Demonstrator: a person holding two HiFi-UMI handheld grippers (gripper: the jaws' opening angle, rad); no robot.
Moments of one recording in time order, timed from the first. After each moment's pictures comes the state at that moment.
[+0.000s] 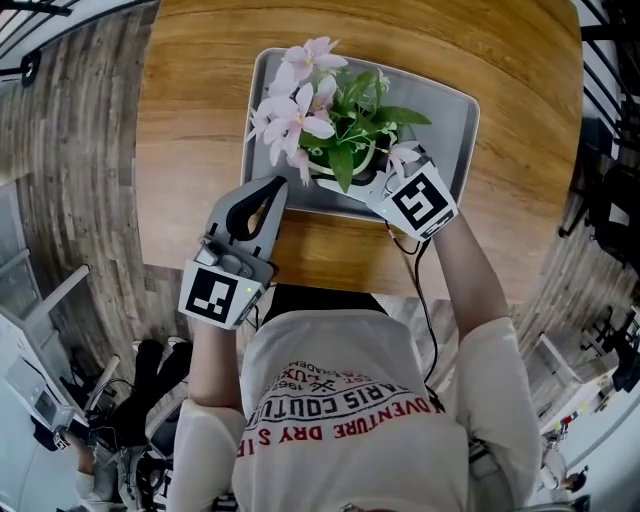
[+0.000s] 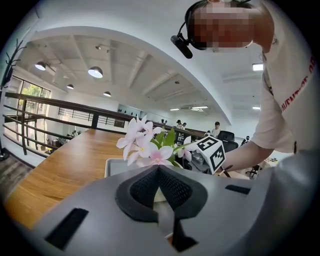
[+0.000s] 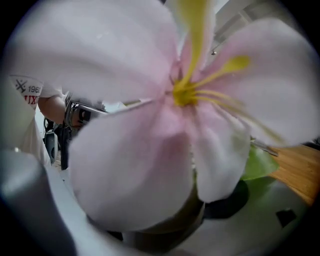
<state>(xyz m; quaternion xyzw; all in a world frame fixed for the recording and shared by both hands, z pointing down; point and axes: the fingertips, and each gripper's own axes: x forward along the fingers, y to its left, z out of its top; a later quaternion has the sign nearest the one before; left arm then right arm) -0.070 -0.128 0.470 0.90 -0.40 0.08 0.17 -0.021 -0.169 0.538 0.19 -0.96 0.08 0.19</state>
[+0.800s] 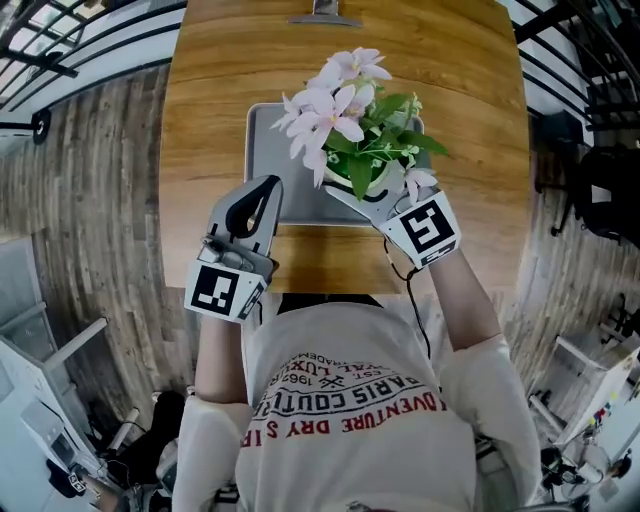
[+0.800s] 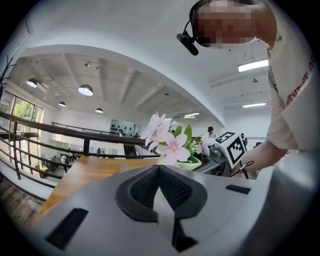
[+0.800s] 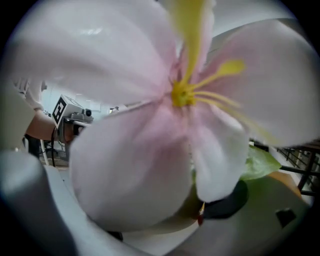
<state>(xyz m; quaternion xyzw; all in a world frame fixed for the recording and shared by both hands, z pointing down) -0.071 -0.143 0.383 0.92 -0.39 0.05 0.08 0.022 -0.172 0.415 0.37 -0.92 0.04 0.16</state>
